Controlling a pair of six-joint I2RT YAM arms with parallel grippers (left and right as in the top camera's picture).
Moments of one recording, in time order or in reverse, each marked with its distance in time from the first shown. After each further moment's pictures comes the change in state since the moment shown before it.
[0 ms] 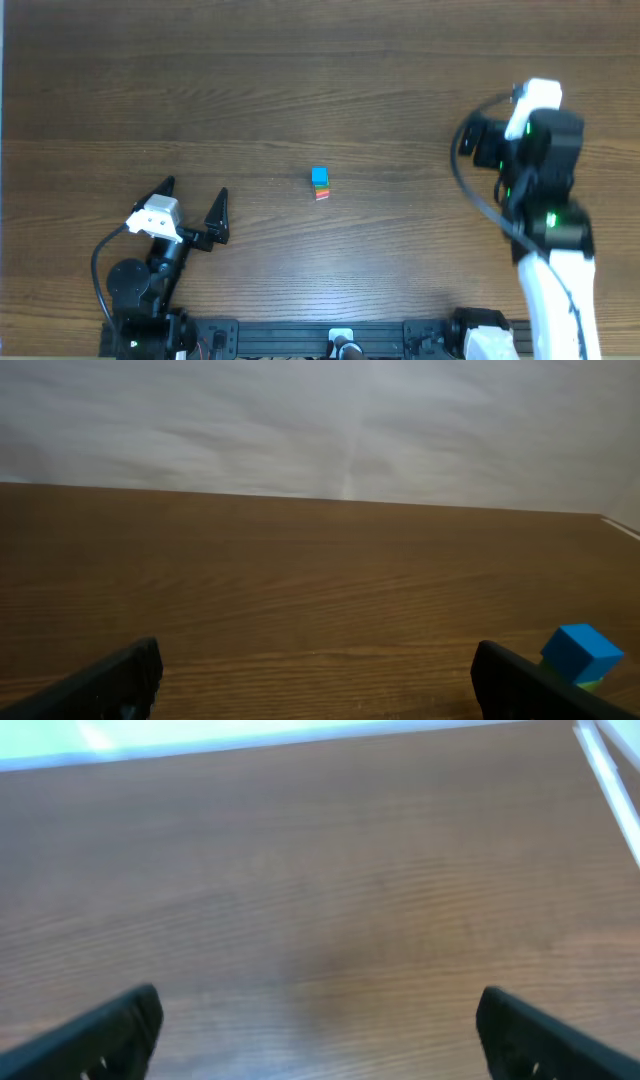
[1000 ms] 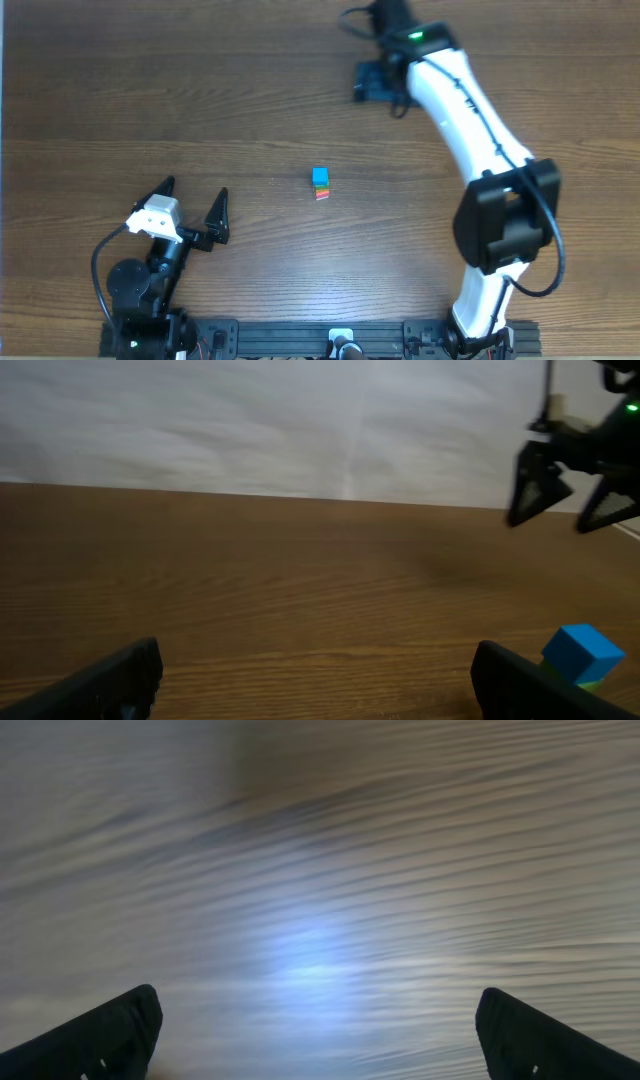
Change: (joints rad) left arm 0.000 0.000 0.000 0.000 0.000 0.000; right arm 0.336 1.073 0.988 -0.655 0.040 0.338
